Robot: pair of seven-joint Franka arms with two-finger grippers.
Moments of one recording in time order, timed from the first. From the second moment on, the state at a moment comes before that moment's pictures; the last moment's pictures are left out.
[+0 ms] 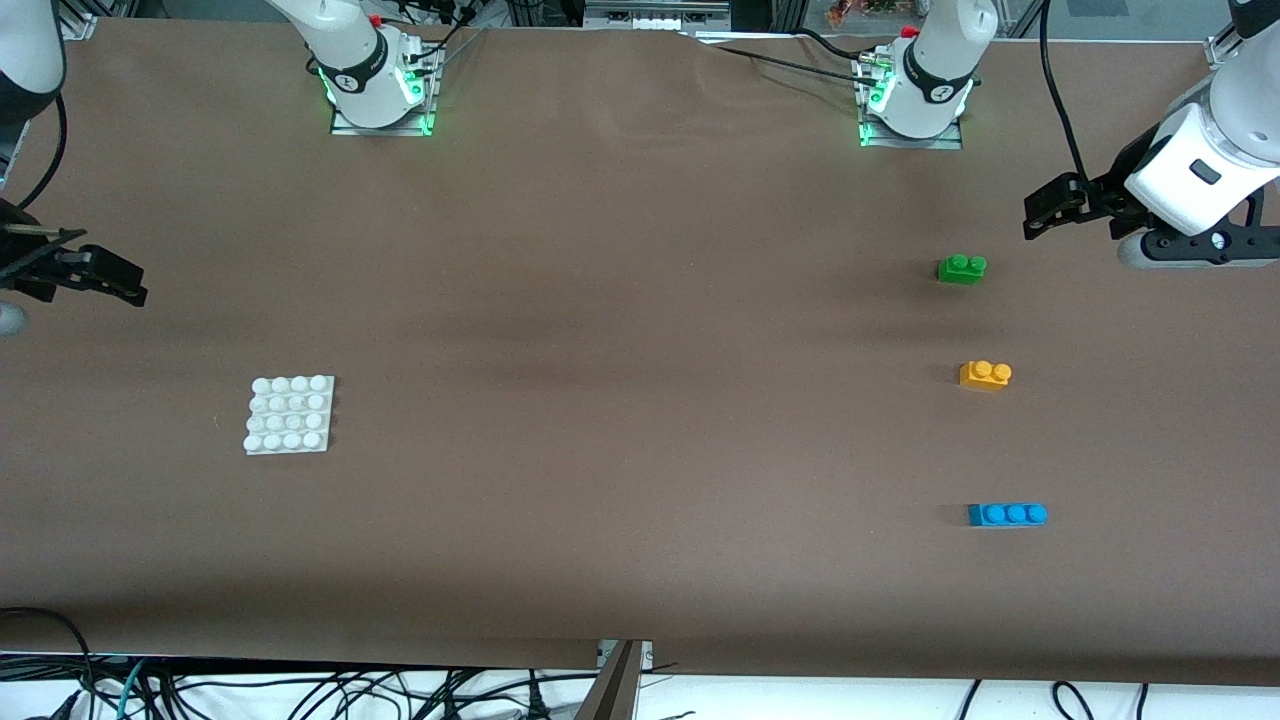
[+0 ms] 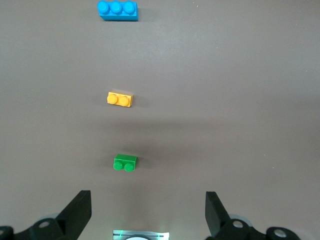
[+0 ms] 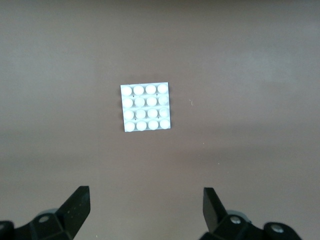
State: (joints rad) left arm -0.11 0.01 0.01 -1.59 -0.02 1.47 -0.15; right arm 0.05 0.15 -0.11 -1.54 -0.08 1.67 -0.04
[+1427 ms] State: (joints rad) left arm -0.11 0.01 0.01 -1.59 -0.02 1.47 -0.15; right arm 0.03 0.64 -0.14 -1.64 -0.05 2.16 -0.01
